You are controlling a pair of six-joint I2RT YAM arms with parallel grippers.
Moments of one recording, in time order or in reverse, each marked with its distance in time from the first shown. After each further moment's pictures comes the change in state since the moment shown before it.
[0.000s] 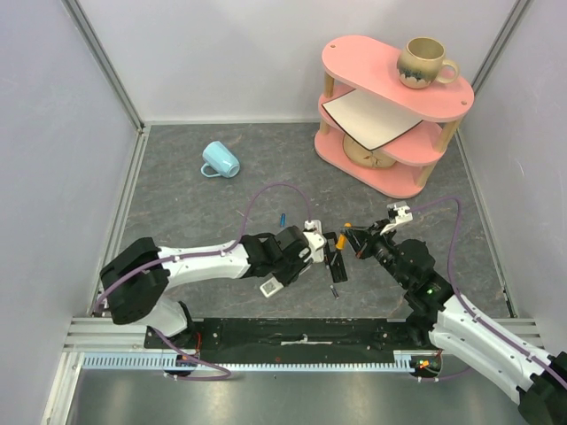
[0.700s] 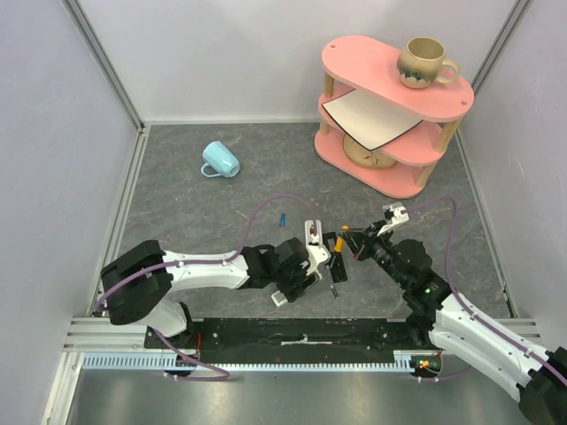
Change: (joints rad) left arm -0.068 0.018 -0.084 0.180 0.079 0.052; right arm 0.004 0.002 -0.011 0.012 -0.023 -0.010
